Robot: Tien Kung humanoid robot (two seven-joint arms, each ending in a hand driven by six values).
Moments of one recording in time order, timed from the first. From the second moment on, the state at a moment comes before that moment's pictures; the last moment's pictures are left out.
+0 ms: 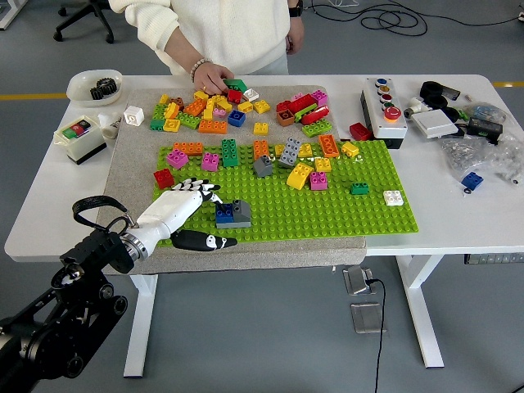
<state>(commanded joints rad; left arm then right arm) -0.33 0.13 -1.13 -1.16 2.27 -0.04 -0.12 0.12 -0.09 1.63 0.18 -2.00 0.06 -0.10</state>
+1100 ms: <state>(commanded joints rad) -0.31 0.15 -1.21 -1.32 2.17 0.04 -0.15 0.12 -0.09 1.63 0.18 -2.02 0.06 -0.10</state>
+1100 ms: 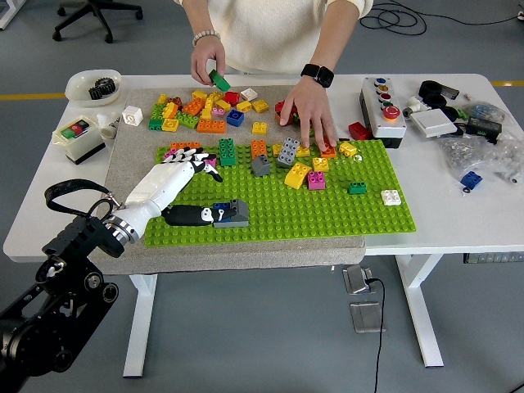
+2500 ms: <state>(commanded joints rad) -0.35 0.19 -1.30 -1.33 2.07 0.14 -0.29 0.12 -0.09 1.64 0.18 -2.00 0.06 -0.10</state>
